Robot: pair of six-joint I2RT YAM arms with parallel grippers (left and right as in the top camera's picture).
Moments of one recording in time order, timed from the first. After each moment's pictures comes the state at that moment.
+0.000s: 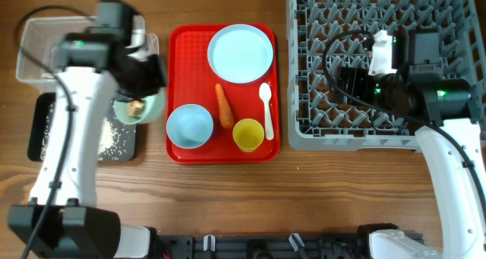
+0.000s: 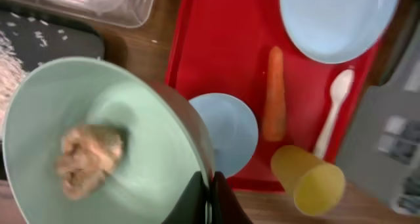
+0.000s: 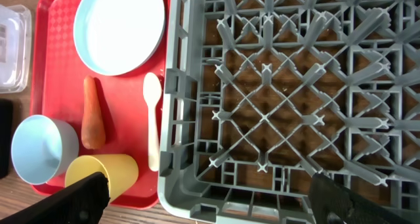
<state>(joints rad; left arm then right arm) -0.03 1.62 1.61 -1.32 0.16 -0.31 0.07 1.33 1.34 -1.04 -0.20 0.16</state>
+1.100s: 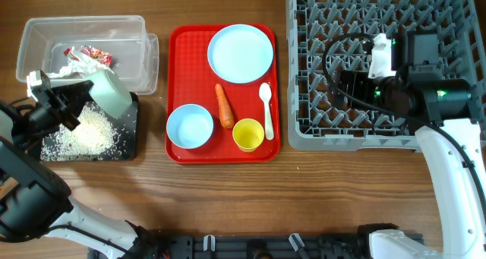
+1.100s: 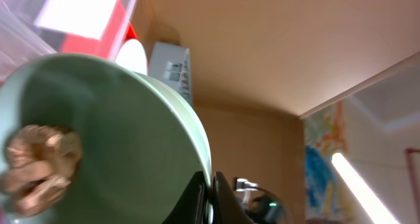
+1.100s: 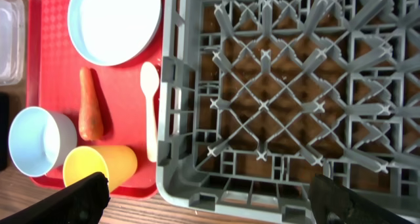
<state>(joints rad) 0.78 1.95 1.35 -1.41 1.48 0.32 0.07 1.33 1.34 -1.08 -0.20 0.16</state>
